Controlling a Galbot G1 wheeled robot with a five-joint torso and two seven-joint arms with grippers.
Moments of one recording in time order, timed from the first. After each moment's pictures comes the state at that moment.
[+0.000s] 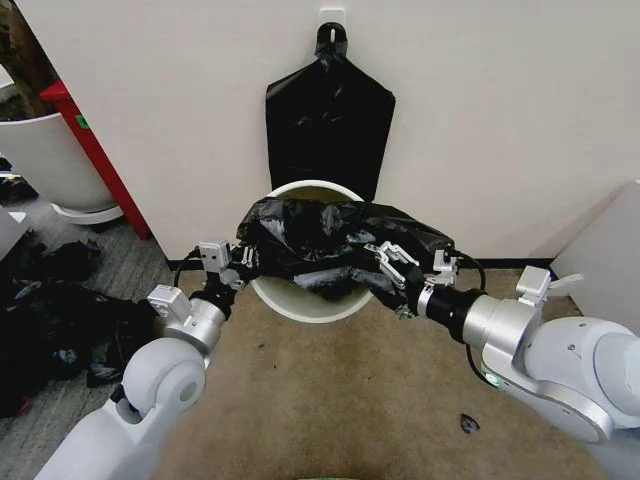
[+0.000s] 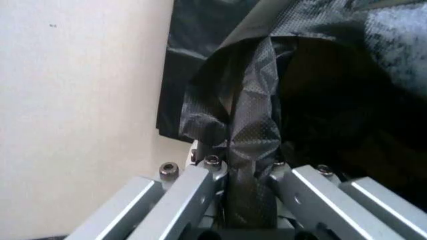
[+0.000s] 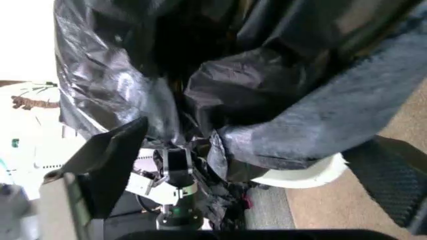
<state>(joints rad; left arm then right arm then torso) 1.16 -0.98 -0.31 -2.20 -0.74 0.13 -0.21 -1.00 0.76 0.35 2.50 2.34 -0.06 0.82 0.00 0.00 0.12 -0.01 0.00</state>
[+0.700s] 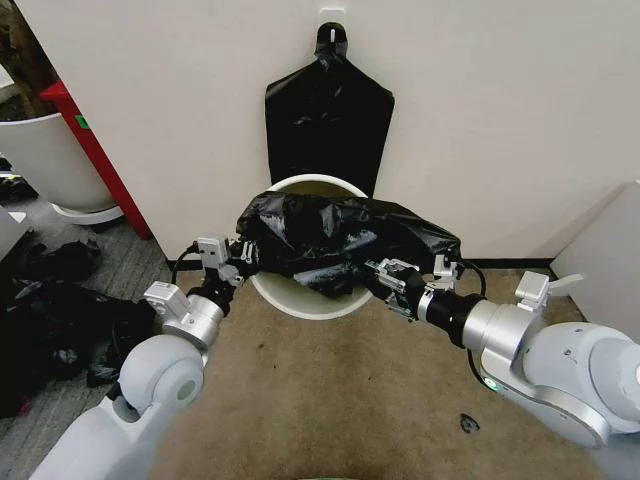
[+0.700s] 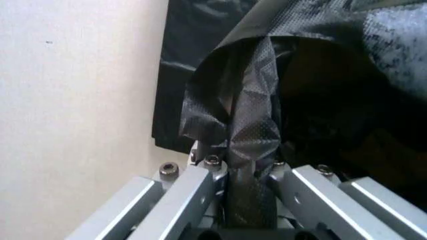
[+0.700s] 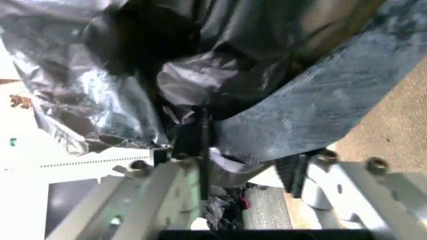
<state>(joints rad) 1.14 -0.98 -0.31 -2.21 -0.73 0.14 -0.21 -1.02 0.75 0.35 2.50 2.32 -0.07 0.80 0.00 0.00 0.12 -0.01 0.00</state>
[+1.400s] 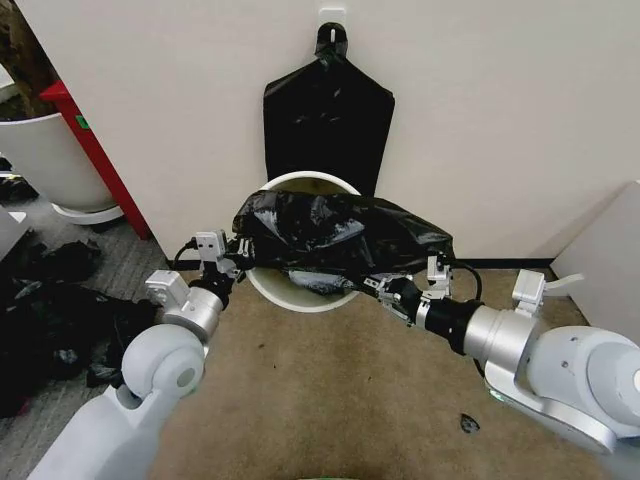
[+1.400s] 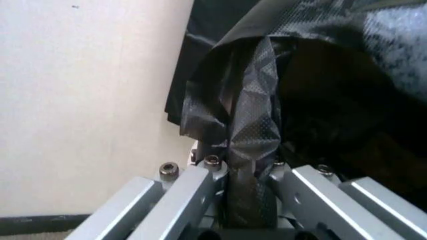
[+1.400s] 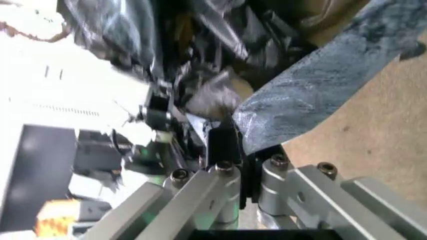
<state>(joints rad) 1.07 -0.99 -0.32 -2.19 -0.86 0.25 -0.32 -1.07 0.69 0.36 2.50 2.17 -0.28 0.65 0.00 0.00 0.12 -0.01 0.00</state>
